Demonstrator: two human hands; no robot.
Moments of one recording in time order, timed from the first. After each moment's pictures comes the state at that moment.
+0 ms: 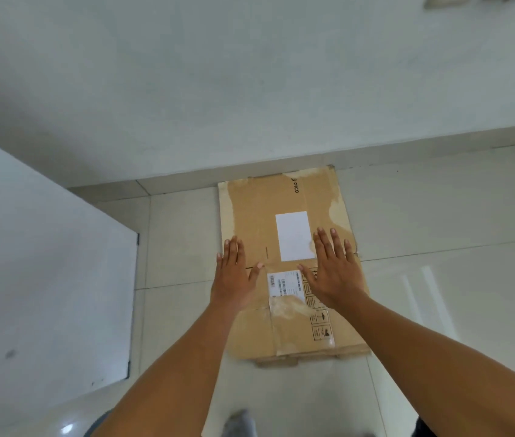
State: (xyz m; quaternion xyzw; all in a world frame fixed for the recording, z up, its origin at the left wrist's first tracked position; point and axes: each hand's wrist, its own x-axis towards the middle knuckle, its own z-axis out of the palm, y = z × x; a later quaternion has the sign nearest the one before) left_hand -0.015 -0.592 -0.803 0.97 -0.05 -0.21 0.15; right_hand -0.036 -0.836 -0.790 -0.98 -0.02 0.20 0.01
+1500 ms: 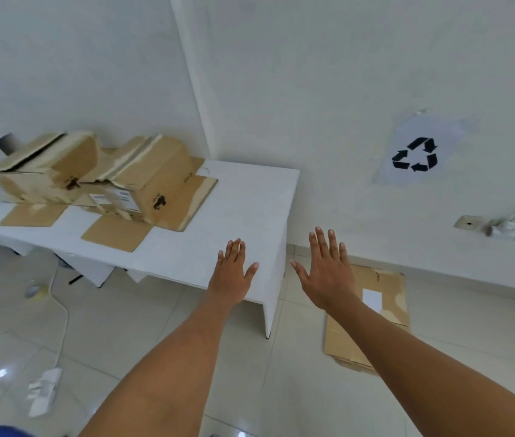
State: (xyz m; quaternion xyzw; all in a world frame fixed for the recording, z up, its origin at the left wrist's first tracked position) left_hand -0.321 -0.256 -0.159 0.98 0.07 -0.02 0.17; right_hand -0.279 -0.496 -0.123 -0.98 -0.18 0.02 0.08
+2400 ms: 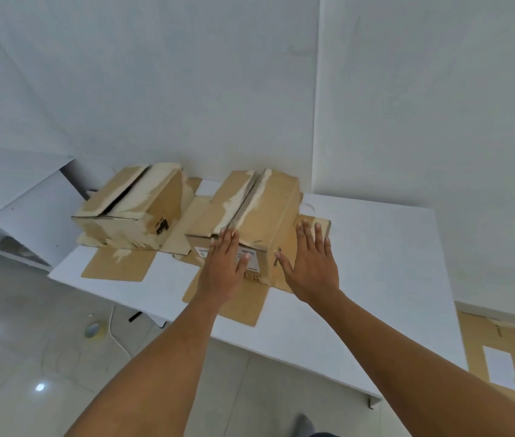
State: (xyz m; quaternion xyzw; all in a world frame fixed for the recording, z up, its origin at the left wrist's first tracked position) left_hand -0.224 0.201 -0.116 0.98 0.06 0.10 0.14; right_hand -0.171 -0.016 -0.102 -0.96 -0.20 -0.01 0.20
